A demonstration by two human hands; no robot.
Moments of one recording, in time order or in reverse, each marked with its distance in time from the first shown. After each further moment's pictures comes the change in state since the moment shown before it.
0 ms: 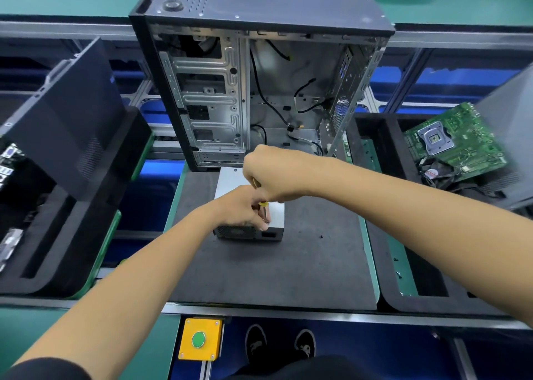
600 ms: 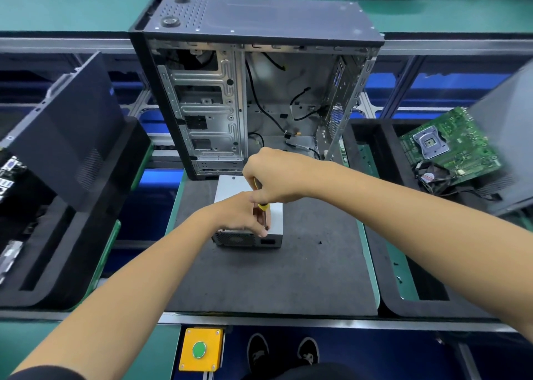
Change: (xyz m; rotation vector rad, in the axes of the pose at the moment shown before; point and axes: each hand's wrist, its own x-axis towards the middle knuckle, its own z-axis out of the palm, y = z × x) left_hand 0.004 -0.001 -0.005 0.046 -0.030 0.093; right_hand 0.002 0.008 0.003 0.071 0.041 0.091
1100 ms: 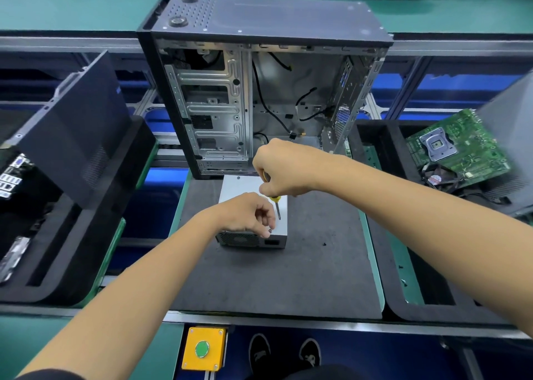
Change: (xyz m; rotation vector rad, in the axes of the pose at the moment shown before) left_hand 0.001 -0.007 -0.001 0.007 -0.018 0.068; right_hand 0.000 0.006 -0.009 0.010 0.029 0.054
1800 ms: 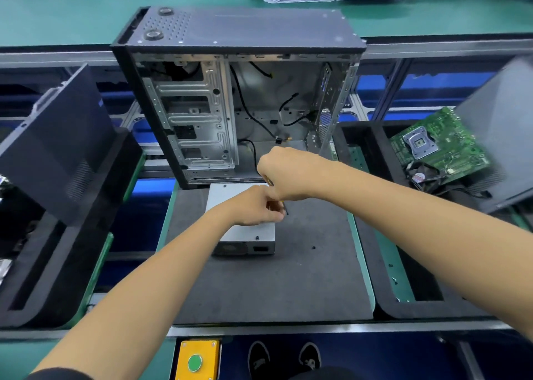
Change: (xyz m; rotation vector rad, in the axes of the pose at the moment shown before) left_hand 0.031 0.038 0.004 0.048 0.113 0.000; right_hand -0.013 0.024 0.008 -0.127 0.038 0.047
